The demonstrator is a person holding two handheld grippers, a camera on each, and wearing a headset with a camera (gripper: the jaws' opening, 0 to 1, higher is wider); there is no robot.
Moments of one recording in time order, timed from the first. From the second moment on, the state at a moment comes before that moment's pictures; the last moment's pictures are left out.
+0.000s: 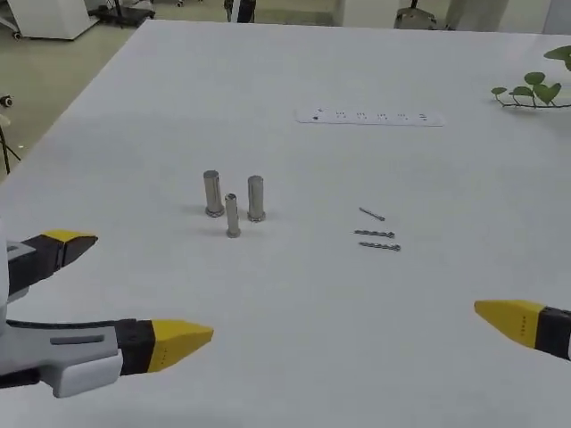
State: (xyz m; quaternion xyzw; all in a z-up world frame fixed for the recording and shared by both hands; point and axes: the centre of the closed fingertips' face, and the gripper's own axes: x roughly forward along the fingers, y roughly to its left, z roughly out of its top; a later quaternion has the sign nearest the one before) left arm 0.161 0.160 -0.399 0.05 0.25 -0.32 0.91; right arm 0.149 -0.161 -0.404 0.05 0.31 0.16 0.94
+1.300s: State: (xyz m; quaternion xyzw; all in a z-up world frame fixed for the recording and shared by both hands) left arm 0.232 0.145 -0.400 0.10 0.24 -0.40 0.88; right arm 0.146 -0.164 -0.415 0.04 0.33 0.15 0.93
